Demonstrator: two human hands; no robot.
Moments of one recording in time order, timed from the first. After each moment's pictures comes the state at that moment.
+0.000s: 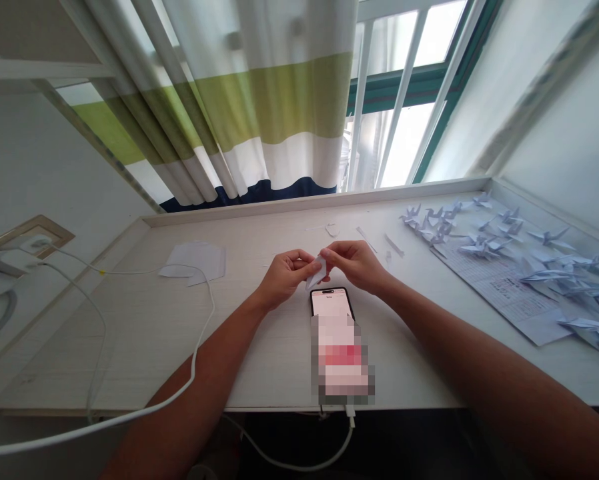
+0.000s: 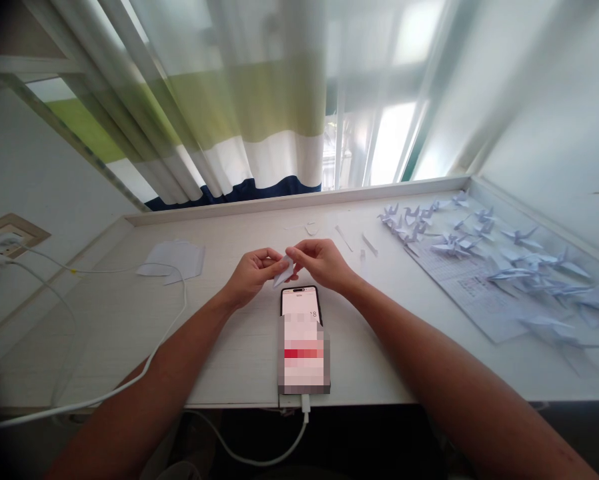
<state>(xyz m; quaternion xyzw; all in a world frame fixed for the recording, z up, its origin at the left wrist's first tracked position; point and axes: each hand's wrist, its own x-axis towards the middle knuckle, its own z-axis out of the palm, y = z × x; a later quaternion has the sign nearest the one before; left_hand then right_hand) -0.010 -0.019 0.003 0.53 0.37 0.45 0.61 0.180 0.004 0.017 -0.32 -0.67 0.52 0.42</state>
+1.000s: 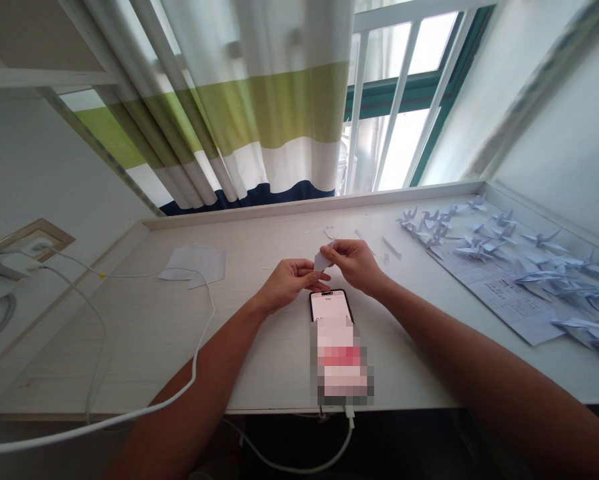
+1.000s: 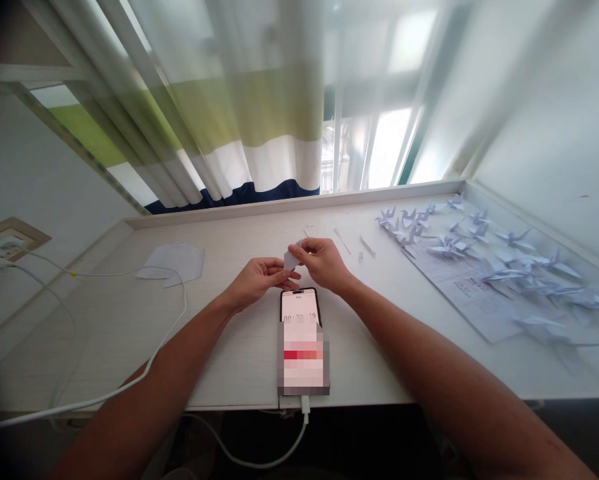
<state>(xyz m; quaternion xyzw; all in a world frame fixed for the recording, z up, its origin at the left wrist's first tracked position) -0.008 -0.021 0.004 0.54 0.39 0.38 0.64 0.175 0.012 0.007 -0.37 -0.66 0.43 0.49</state>
